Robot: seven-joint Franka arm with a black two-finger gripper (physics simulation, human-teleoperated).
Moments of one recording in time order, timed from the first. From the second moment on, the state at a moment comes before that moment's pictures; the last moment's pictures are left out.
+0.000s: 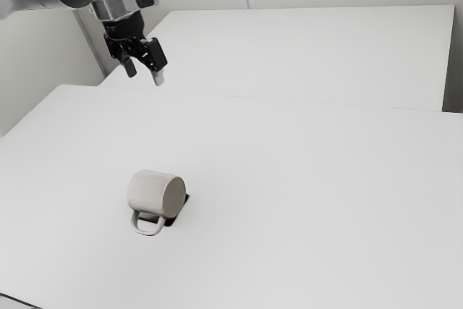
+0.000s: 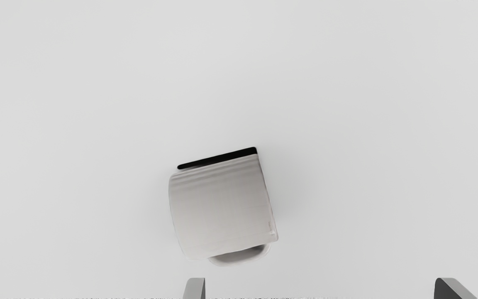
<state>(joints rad) -0.03 -0.02 -0.04 -1.57 -0.01 1.53 0.19</state>
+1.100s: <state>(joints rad) 0.43 -0.05 -0.03 -2.10 -0.44 1.74 0.36</state>
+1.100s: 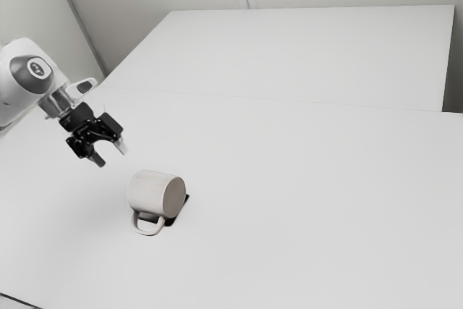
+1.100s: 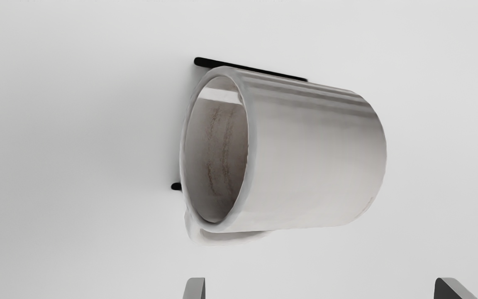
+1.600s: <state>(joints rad) 0.48 0.12 -0.03 -2.14 -0.65 1.84 0.74</state>
